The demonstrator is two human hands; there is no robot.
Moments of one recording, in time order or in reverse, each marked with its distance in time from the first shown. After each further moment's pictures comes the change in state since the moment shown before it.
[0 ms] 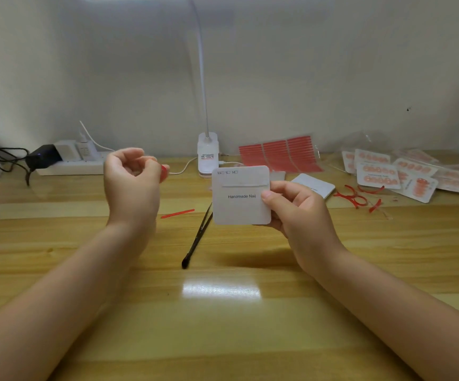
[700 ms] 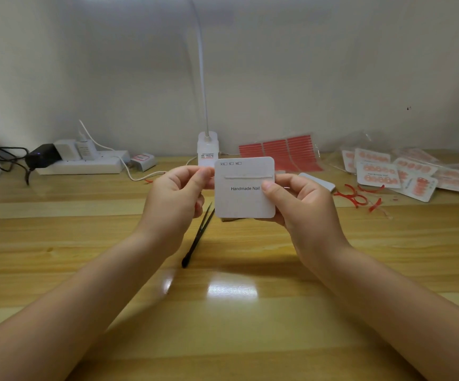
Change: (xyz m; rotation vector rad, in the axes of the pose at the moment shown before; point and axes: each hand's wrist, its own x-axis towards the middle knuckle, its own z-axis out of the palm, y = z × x) left_hand -0.038 0.009 0.016 0.104 -0.492 -0.155; right_hand -0.002 -0.011 0.003 0.022 0.062 -0.029
